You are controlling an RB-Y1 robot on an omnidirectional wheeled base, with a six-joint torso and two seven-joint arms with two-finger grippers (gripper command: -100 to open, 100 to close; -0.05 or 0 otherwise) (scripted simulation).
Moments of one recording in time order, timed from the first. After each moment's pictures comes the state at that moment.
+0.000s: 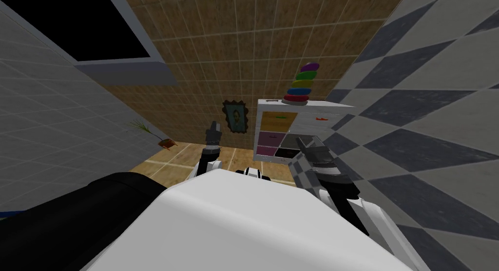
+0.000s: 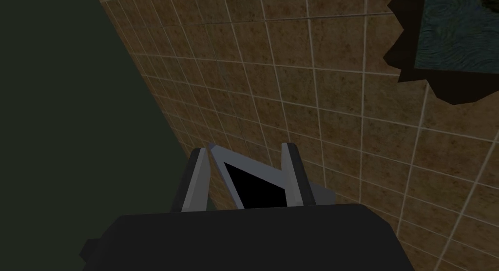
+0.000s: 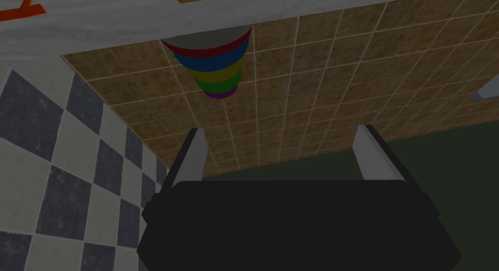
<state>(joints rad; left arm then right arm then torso) 0.53 0.00 0.02 -2.31 -0.05 -0.46 -0.03 0.60 -0.36 -0.22 -2.34 0.58 -0.37 0.42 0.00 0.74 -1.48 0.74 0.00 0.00</state>
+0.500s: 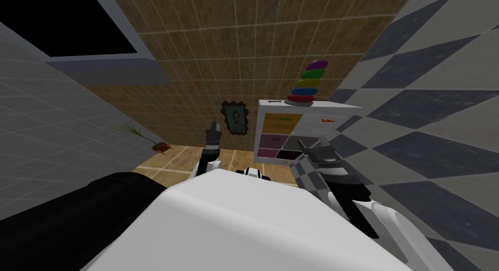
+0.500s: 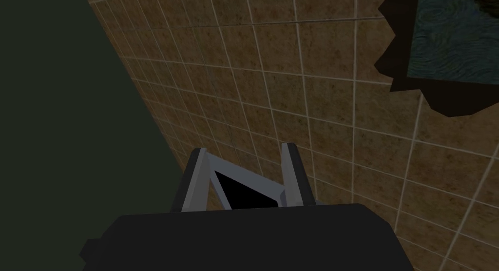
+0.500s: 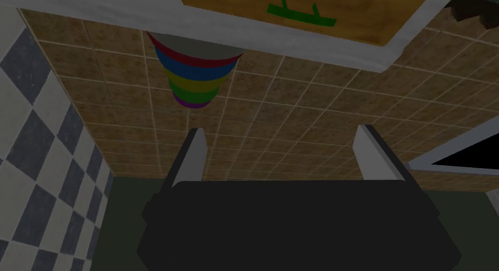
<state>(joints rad) 0.53 0.00 0.02 -2.31 -0.05 -0.46 -0.03 0.61 -0.41 -0.29 -2.34 0.71 -0.36 0.53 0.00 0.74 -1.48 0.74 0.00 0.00</state>
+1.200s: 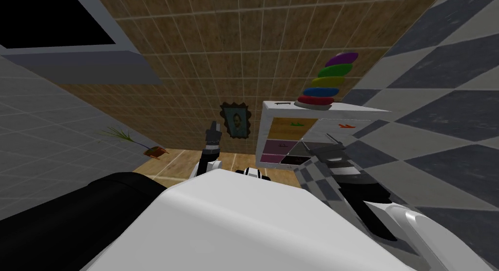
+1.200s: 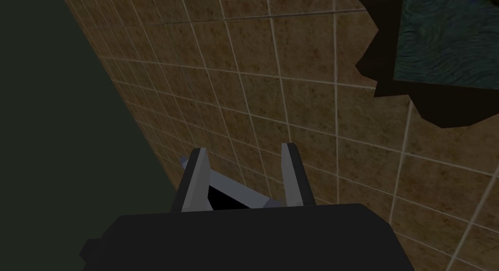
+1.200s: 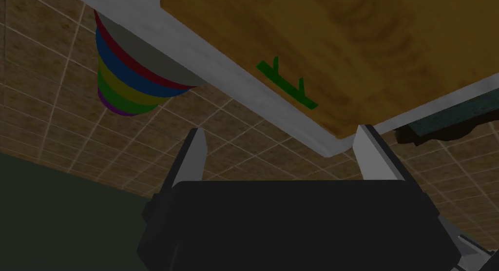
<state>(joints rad) 0.53 0.00 0.02 -2.31 -0.05 -0.46 -0.03 0.61 -0.51 -0.39 -2.31 0.87 -0.36 0.71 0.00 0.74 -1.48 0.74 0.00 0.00</state>
